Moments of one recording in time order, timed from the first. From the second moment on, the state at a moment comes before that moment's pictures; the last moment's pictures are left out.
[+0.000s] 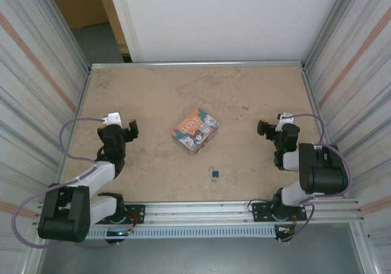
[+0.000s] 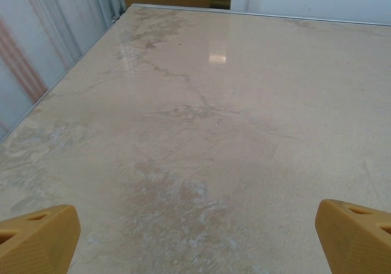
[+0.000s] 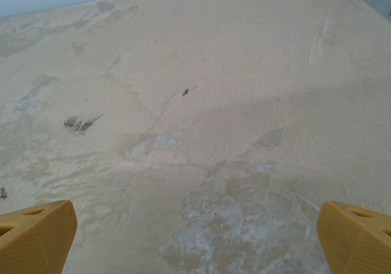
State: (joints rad) left arm -0.11 1.14 0.30 0.46 -0.33 -0.10; right arm -0.07 1.52 0.27 0.85 -0.02 0.13
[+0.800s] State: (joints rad) left arm -0.02 1.46 0.23 0.94 -0.14 -0.01; right arm -0.07 1.53 0.40 0.72 -0.05 0.12
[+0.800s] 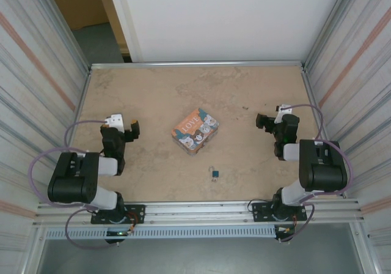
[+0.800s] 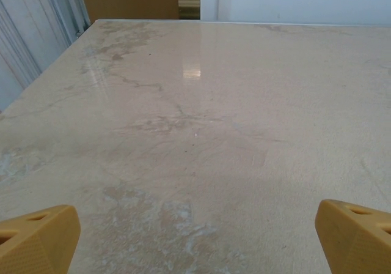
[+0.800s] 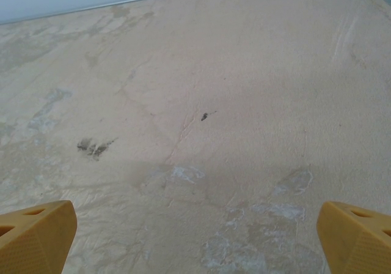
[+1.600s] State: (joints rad) left arm -0.02 1.50 0.37 0.75 -0.10 0.00; right arm -0.06 1.53 0.40 0.72 -0.05 0.12
